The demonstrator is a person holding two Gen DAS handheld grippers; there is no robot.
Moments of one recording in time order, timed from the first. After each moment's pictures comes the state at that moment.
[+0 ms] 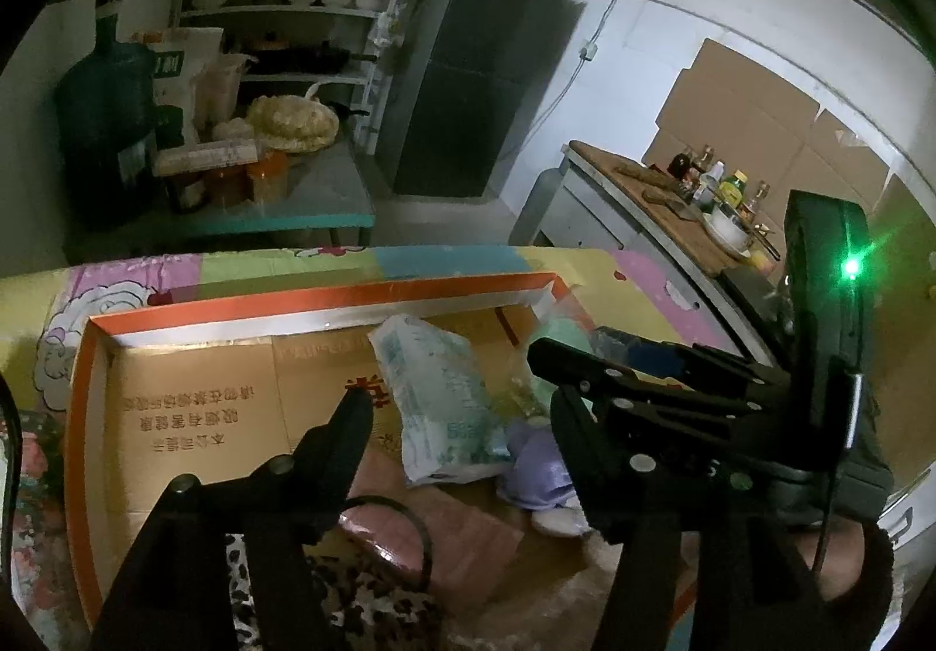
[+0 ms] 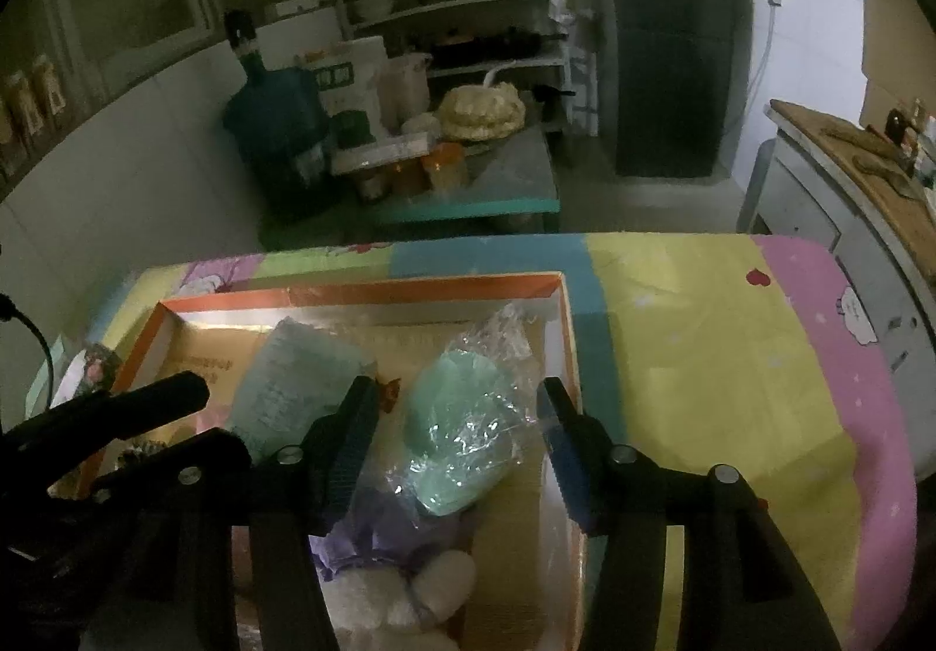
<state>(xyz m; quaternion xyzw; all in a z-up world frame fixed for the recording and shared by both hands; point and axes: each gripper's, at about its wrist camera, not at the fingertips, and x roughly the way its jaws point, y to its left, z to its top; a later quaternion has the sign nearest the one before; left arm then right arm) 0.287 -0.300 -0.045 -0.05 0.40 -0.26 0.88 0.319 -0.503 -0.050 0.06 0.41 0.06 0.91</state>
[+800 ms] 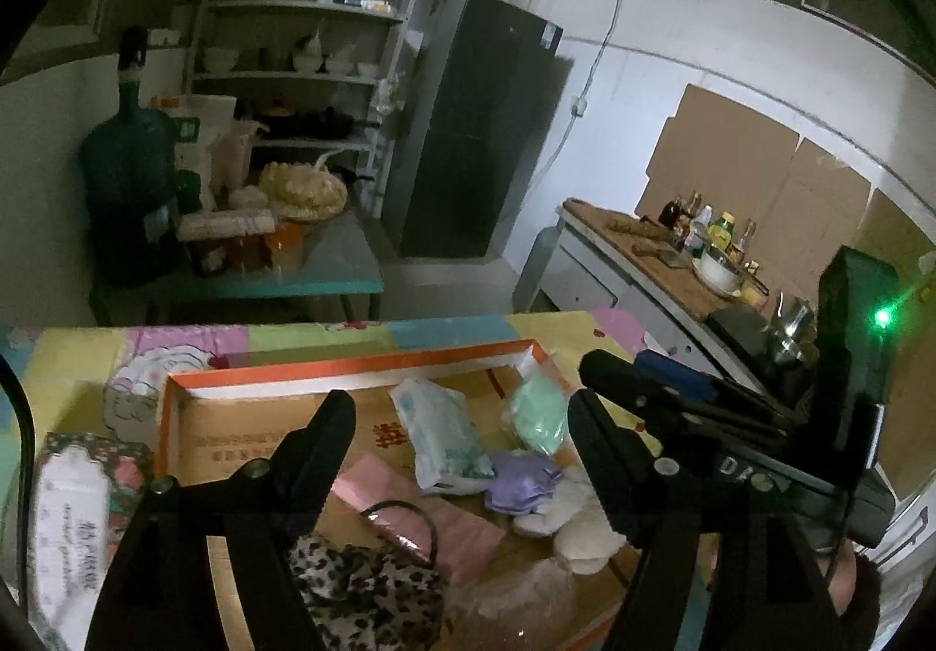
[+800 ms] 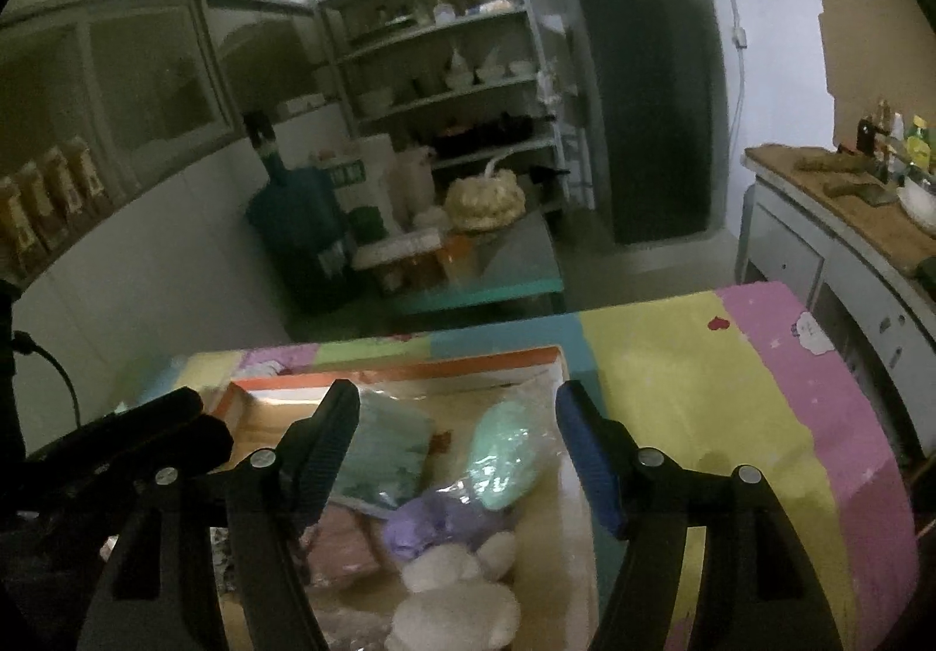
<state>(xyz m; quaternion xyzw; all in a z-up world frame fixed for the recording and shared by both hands) 0.250 -0.271 0.008 -0.06 0.32 -0.26 0.91 0.259 -0.500 0.007 0.11 0.31 0.06 0.94</state>
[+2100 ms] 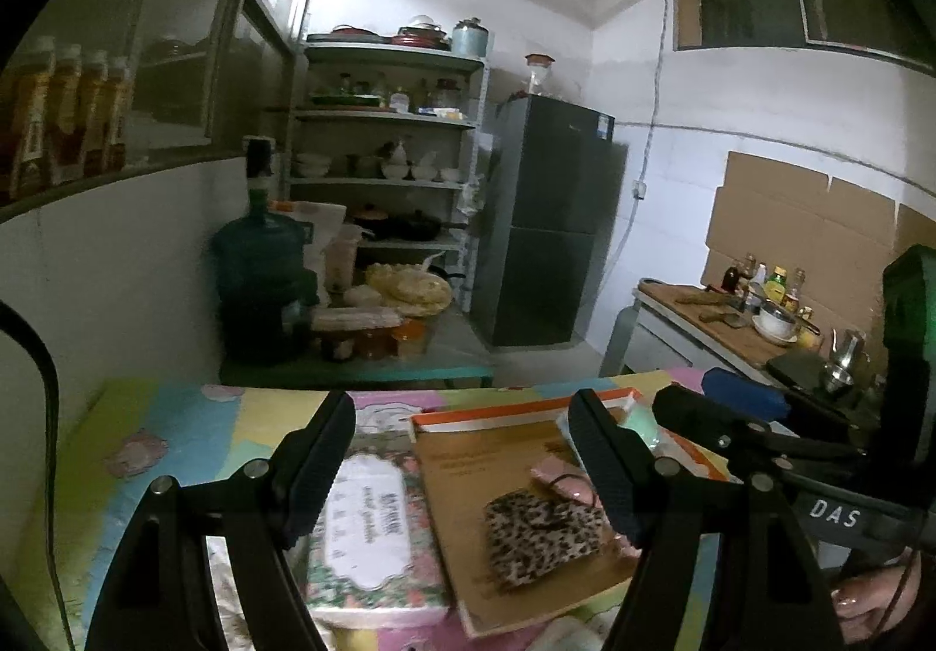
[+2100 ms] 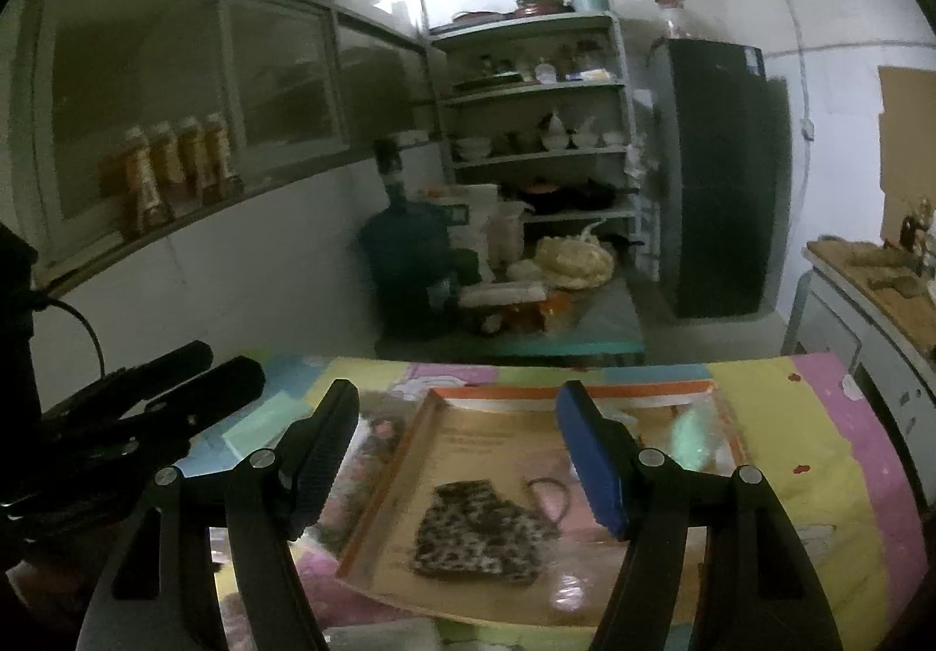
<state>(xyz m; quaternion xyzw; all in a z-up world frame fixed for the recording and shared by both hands) 0.152 -0.133 0.064 -0.03 0.21 -0.16 0.97 0.163 -0.348 0.073 0.05 0.23 0.13 0.96</state>
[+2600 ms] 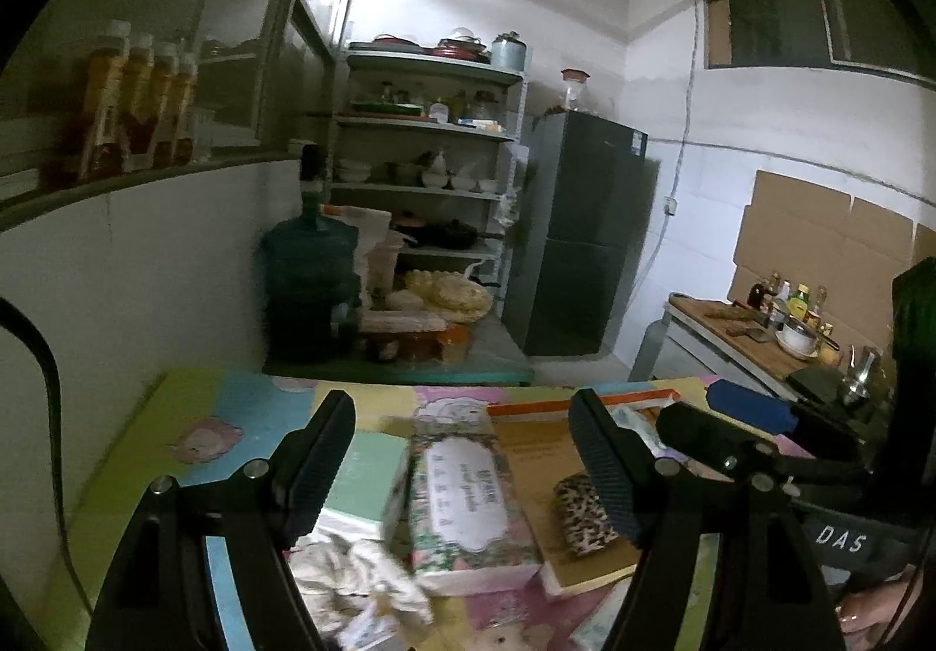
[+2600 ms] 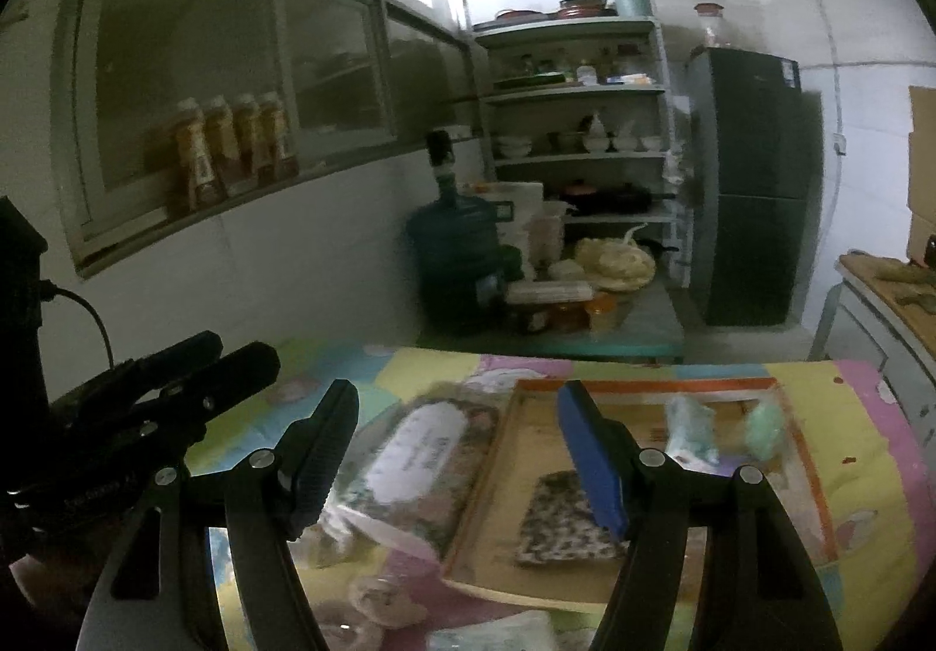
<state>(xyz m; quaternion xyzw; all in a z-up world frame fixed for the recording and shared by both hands) 0.126 -0.065 0.069 -0.04 0.20 -0.12 0.97 0.144 -0.273 0.076 0.04 0.23 0.17 0.96</state>
